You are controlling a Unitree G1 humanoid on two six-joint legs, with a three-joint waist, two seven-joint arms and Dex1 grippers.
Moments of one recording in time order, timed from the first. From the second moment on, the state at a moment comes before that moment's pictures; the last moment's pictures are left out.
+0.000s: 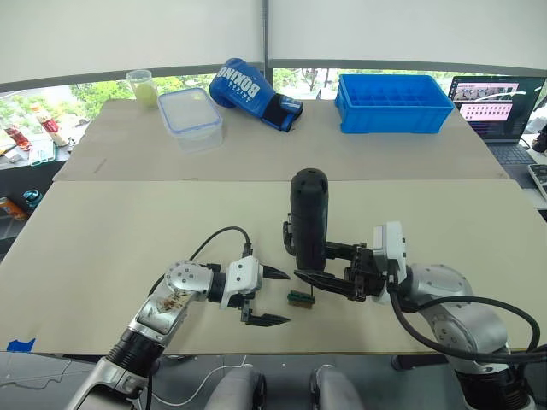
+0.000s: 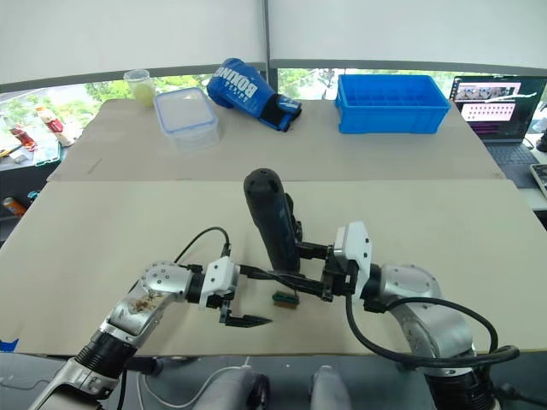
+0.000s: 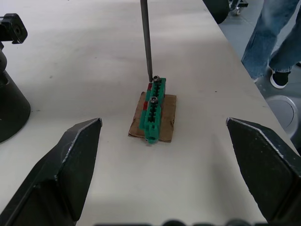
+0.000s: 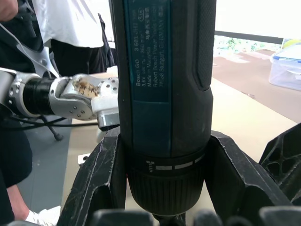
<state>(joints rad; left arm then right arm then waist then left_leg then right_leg) -0.31 0.50 -0.33 -0.01 -0.20 0.07 -1.21 -0.15 -0.53 0.05 -0.48 0.57 0.38 0.96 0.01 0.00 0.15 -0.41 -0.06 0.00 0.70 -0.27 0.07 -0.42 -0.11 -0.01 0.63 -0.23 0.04</state>
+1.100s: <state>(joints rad) -0.30 0.50 -0.33 -0.01 -0.20 0.06 -1.23 -0.19 -0.57 0.01 -0.51 0.69 0.45 0.95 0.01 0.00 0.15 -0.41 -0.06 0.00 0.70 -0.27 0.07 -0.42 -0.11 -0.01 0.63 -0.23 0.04</state>
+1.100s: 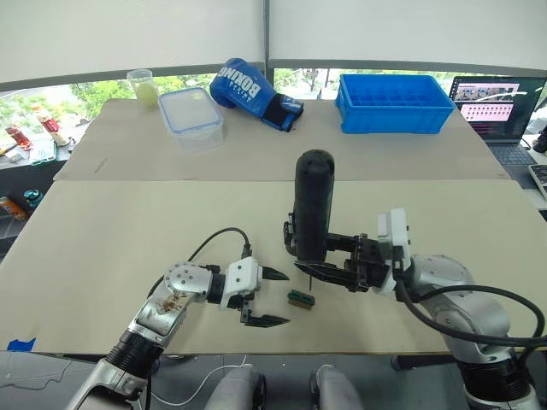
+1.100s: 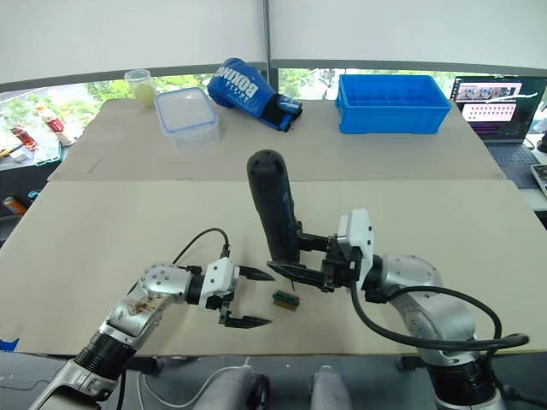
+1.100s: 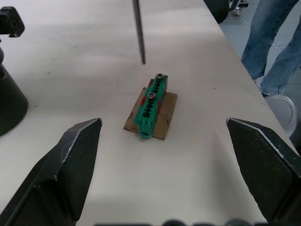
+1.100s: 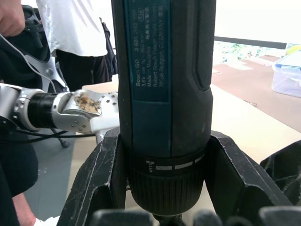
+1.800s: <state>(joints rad) -0.34 0.47 -0.34 0.05 -0.20 0.03 -1.26 -0.15 -0.56 0.01 -0.53 0.69 0.47 0.90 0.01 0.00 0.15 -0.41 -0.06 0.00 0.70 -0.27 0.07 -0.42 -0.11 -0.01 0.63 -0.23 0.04</state>
